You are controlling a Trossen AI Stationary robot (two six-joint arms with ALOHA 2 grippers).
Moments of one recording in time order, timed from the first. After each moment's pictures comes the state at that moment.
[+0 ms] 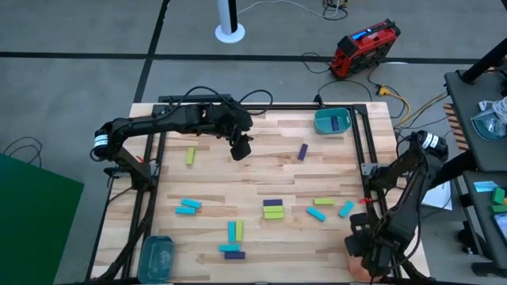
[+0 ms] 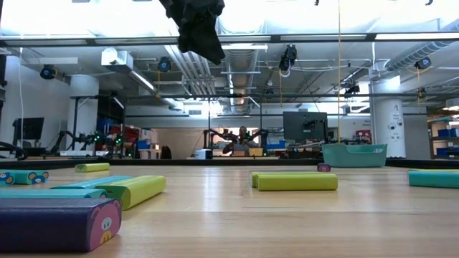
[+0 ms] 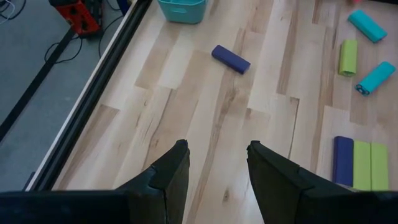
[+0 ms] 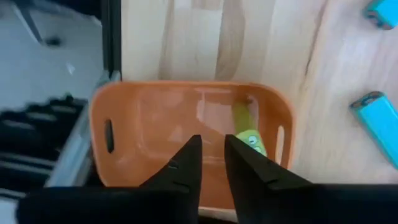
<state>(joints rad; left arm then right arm) 0.22 1.59 1.51 -0.74 -0.10 -0.04 1.07 1.47 1.07 -0.98 -0.09 0.96</state>
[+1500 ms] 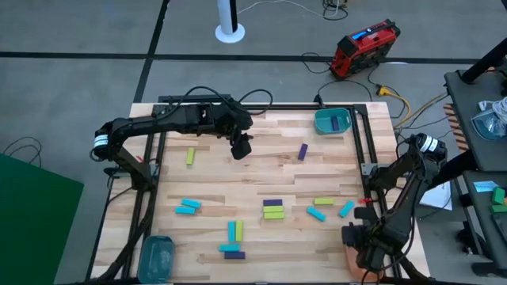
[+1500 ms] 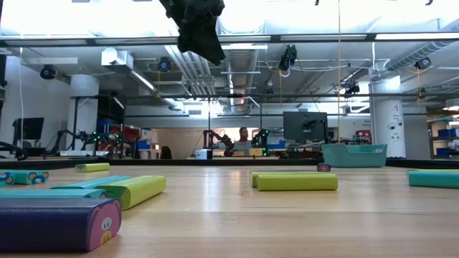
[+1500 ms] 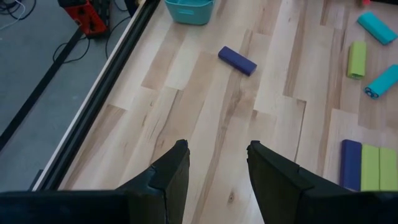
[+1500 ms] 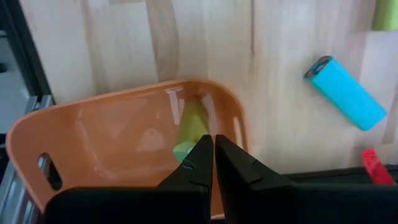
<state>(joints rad) 0.22 1.59 1.51 -0.74 -0.12 -0.04 1.05 1.52 1.07 -1.08 -0.04 1.15</state>
